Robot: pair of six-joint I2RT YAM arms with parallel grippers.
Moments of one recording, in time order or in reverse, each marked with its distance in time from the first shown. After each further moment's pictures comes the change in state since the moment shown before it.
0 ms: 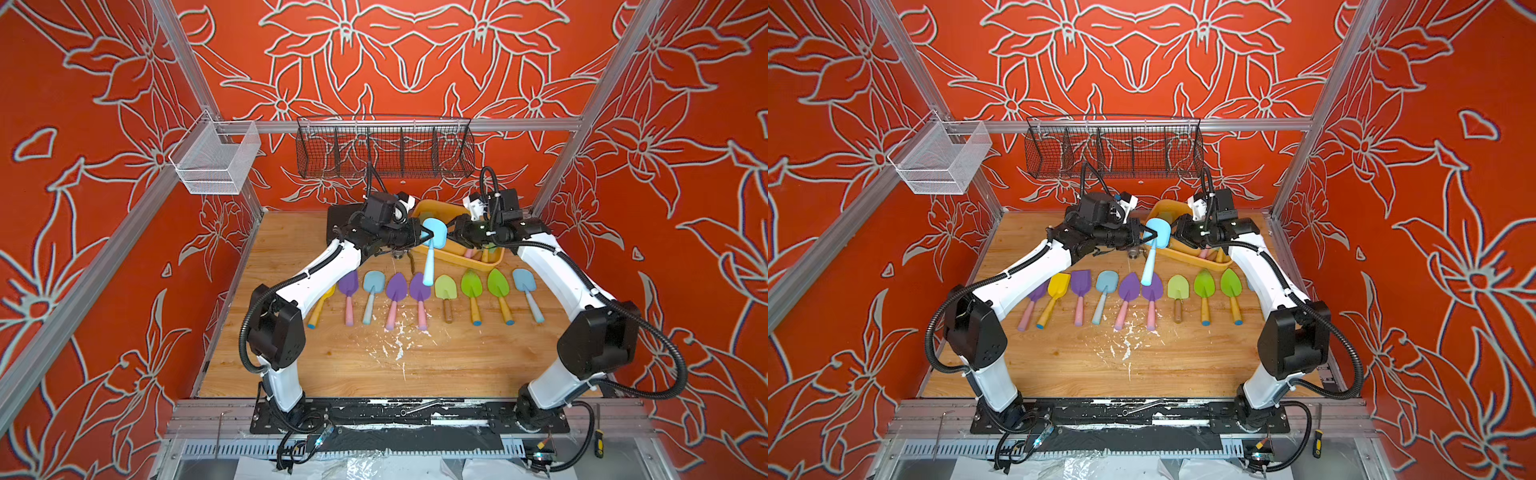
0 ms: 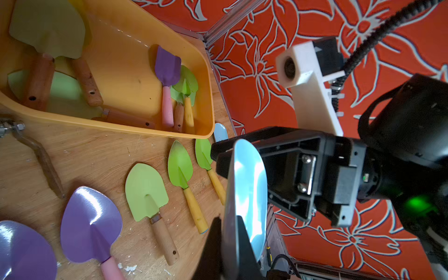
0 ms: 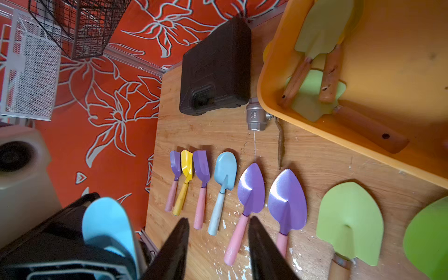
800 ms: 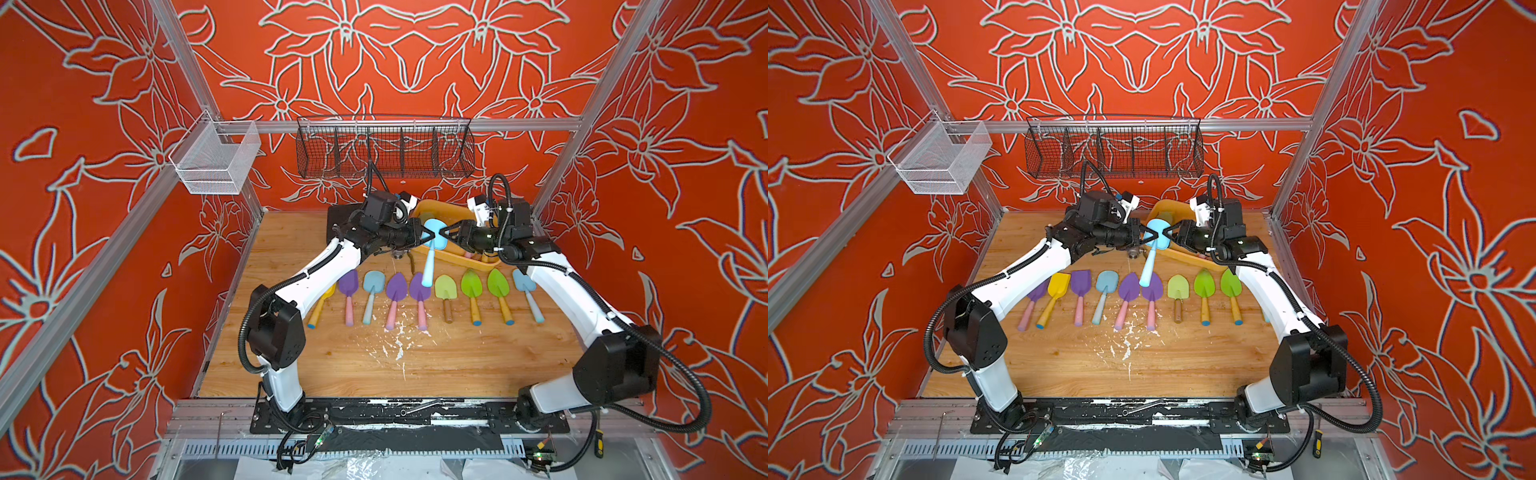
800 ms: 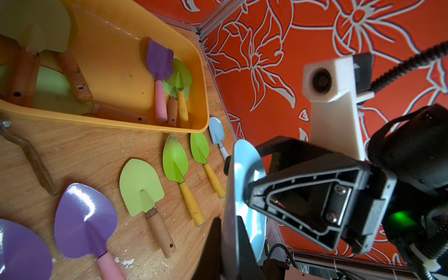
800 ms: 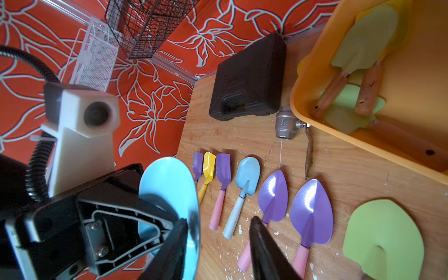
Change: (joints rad) left arm 0.000 0.000 0.023 -0.032 0.044 0.015; right arm 0.004 -0.160 -0.214 0.255 -0.100 0.053
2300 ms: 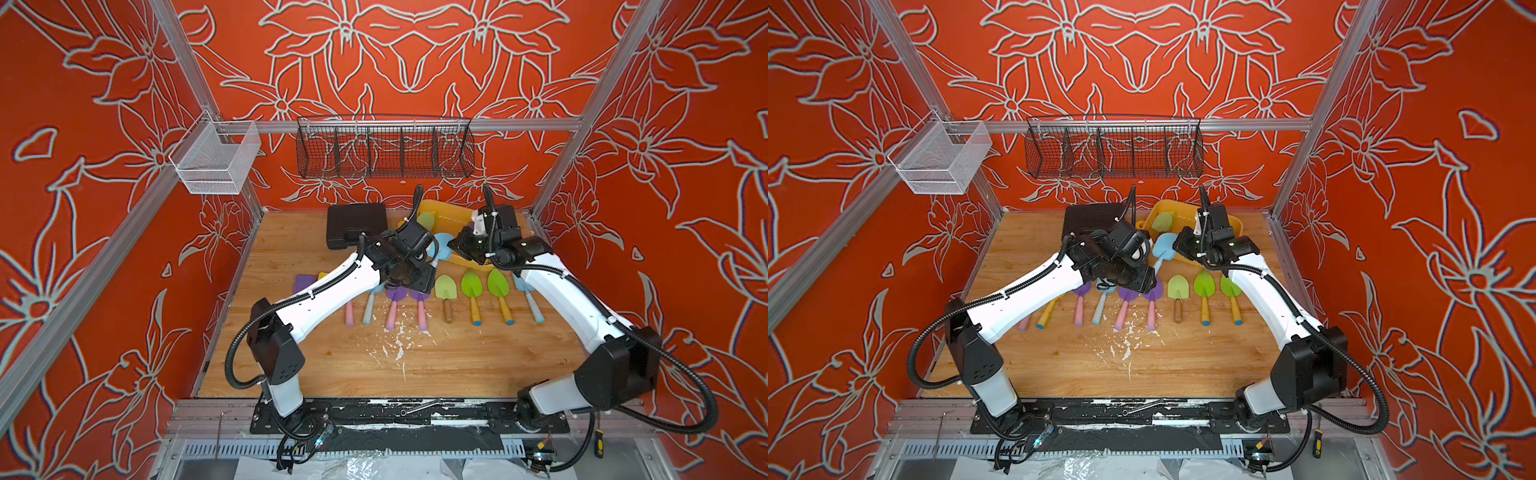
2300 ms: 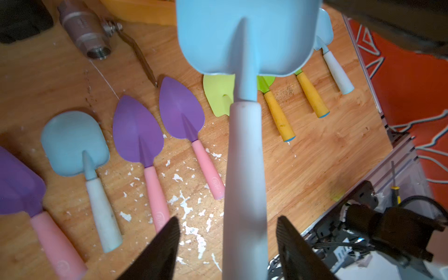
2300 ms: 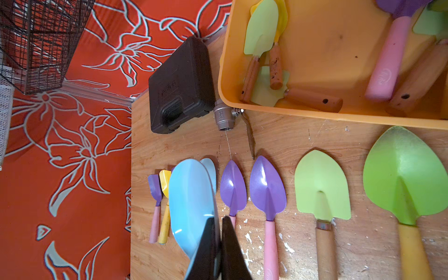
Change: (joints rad) left arm -0.270 -0.038 0.087 -0.647 -0.538 0.296; right arm 0.102 -0.012 0.028 -0.220 0.413 0.147
